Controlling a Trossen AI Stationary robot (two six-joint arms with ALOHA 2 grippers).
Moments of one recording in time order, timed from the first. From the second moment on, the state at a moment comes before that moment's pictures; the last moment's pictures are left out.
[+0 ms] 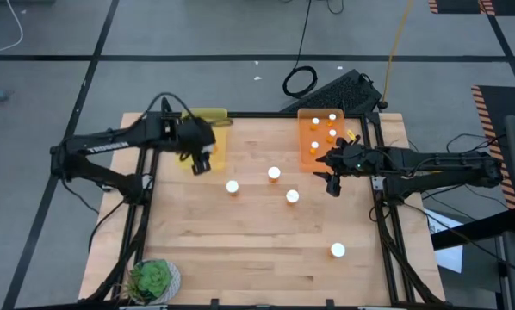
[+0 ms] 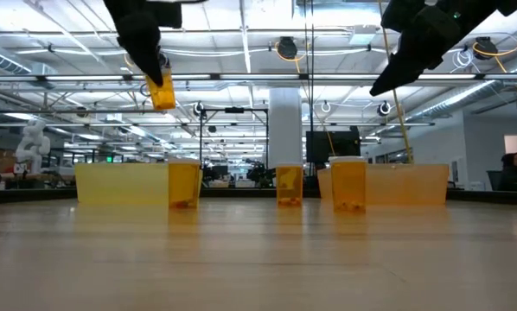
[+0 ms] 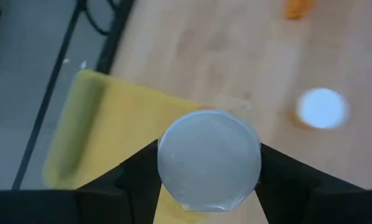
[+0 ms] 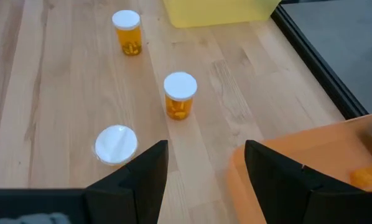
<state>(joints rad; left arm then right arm) 0.23 1.27 1.24 -1.05 -0.25 0.03 -0.08 0.86 0.68 -0.49 0.18 0.07</state>
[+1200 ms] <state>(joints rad) 0.77 1.66 1.24 -0.81 -0.23 -0.32 -0.08 0.86 0.68 -0.45 0.18 -0.03</state>
